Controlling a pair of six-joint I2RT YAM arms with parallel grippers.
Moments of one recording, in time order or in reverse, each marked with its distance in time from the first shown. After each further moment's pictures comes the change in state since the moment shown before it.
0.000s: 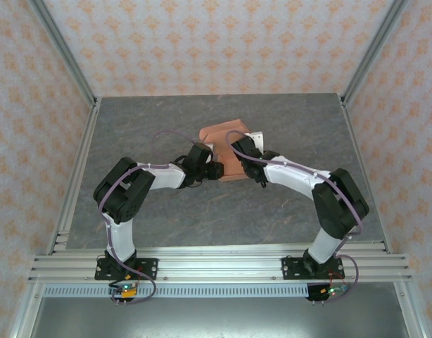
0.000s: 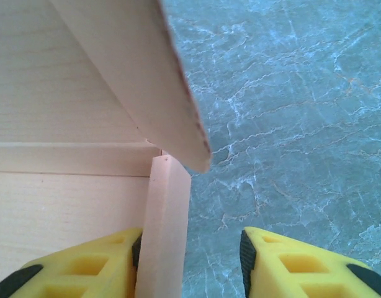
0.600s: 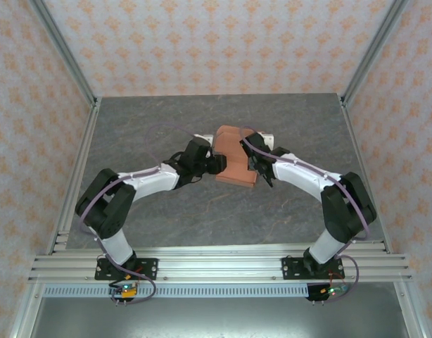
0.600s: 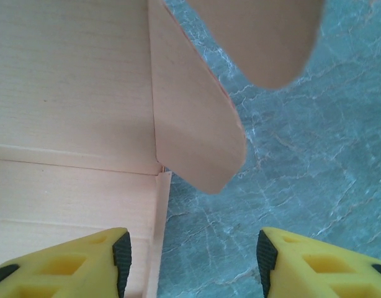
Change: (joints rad) left arm -0.041 -0.203 0.001 -0.070 -0.071 0.009; right arm -0.065 -0.054 -0.001 -0.117 -0.152 0.171
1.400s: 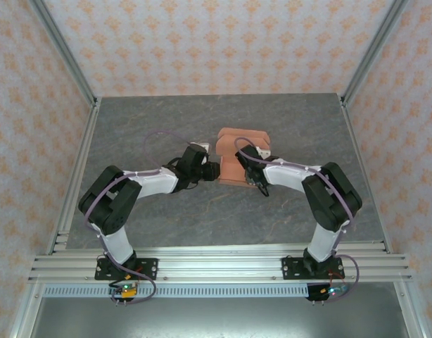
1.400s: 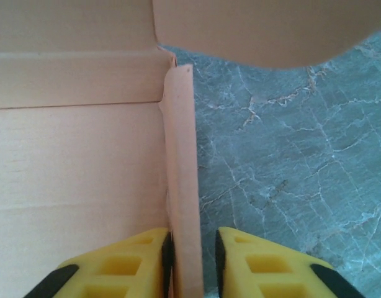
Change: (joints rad) left arm 0.029 0.053 -0.087 0.055 0.048 -0.011; right arm 0.018 0.143 -0.085 0.078 -0.050 0.101
